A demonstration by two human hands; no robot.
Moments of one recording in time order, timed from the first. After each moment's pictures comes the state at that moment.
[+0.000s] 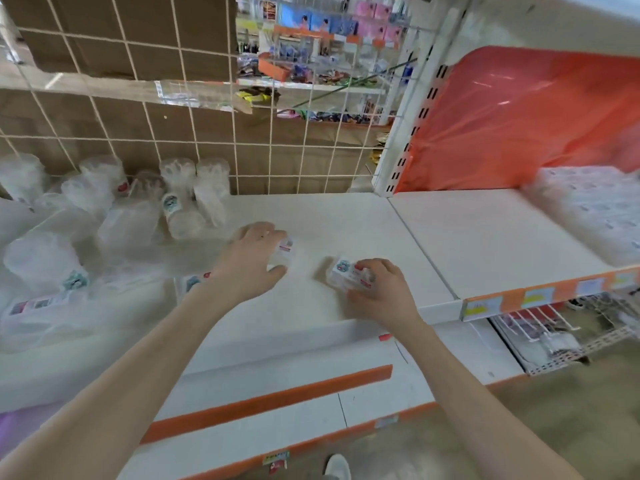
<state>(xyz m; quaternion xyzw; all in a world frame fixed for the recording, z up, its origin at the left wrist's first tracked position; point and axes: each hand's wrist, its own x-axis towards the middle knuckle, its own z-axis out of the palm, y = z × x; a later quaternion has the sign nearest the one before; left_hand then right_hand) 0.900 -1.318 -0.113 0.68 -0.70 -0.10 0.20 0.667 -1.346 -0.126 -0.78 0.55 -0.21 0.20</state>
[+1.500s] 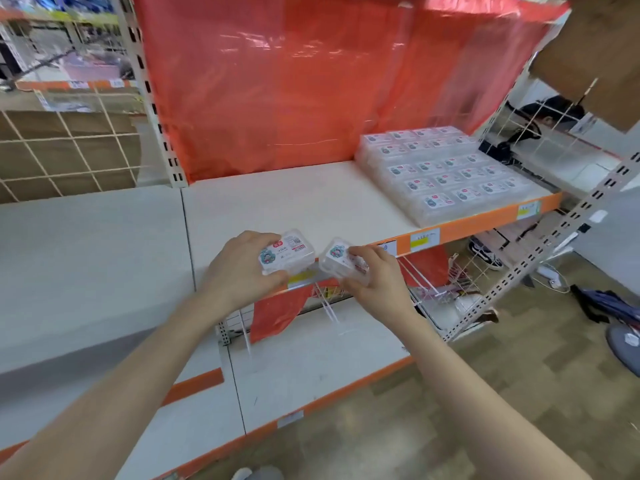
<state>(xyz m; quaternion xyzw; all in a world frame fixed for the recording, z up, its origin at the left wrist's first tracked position) 0.507 -1.396 -0.089 0.65 -0.71 -0.16 0.22 0.286 -1.410 -0.110 -0.74 0.58 -0.28 0.18</state>
